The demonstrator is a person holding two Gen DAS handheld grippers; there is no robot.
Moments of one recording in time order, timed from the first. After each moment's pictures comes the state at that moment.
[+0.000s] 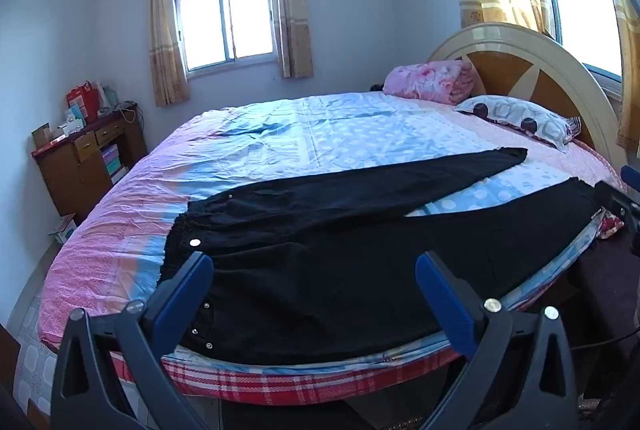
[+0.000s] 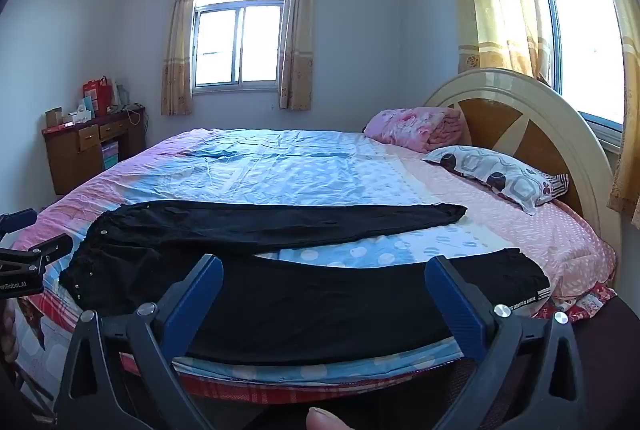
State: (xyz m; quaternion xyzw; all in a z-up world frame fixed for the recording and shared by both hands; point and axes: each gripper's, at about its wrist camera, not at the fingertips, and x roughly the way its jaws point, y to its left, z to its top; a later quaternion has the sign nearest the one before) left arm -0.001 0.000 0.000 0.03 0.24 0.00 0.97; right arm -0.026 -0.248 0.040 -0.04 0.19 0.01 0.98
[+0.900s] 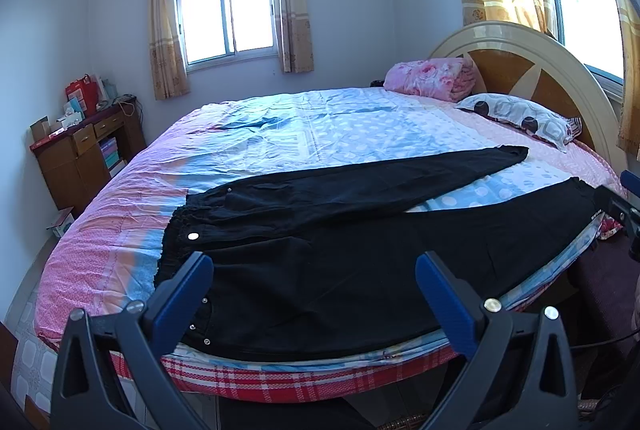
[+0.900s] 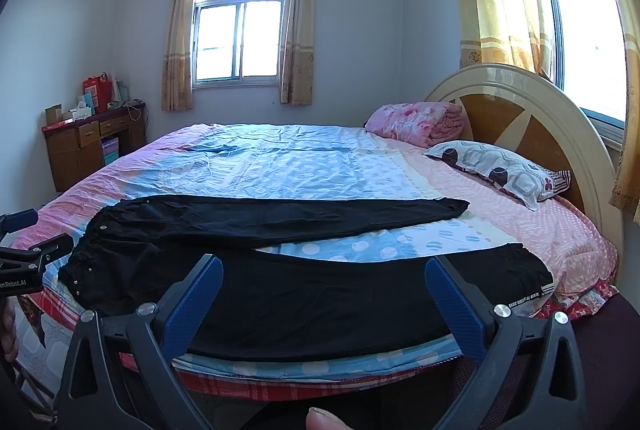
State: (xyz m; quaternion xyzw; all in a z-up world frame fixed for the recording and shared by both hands) left arm 0.005 0.002 -0.010 0.03 0.26 -0.01 0.97; right arm -0.021 -0.248 0.032 -0.04 0.20 0.01 0.98
